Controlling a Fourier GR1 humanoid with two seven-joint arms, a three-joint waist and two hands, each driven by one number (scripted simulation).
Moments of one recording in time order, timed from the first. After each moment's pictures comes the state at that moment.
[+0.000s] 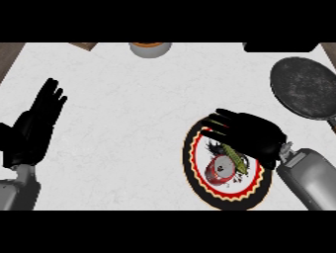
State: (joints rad) left arm -0.15 0.32 -0.04 -1.59 0.26 0.19 0.21; right arm -0.44 -0.48 0.50 -1.52 1.23 0.45 -0.44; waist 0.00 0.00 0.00
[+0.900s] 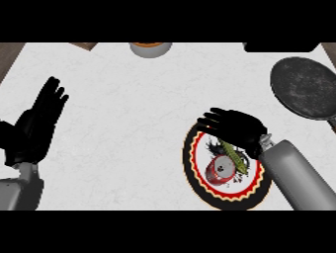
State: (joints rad) left arm -0.16 0.26 0.01 -1.59 0.19 0.14 0.23; right arm -0.48 -0.31 0.42 -1.20 1.42 0.30 -0.56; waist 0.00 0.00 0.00
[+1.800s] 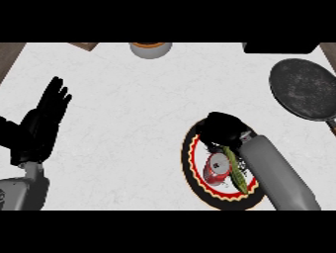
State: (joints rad) left arm -0.17 0.20 0.04 -1.59 0.15 0.11 0.23; right arm -0.57 -0.16 0.36 -0.92 1.51 0.14 -0.67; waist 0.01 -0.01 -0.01
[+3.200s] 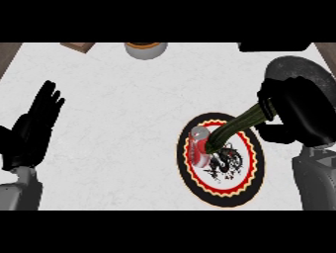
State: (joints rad) left arm -0.14 0.21 0.07 -1.61 0.14 0.09 0.23; right arm -0.37 -0.13 -0.02 -1.76 1.33 0.37 -0.07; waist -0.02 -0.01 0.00
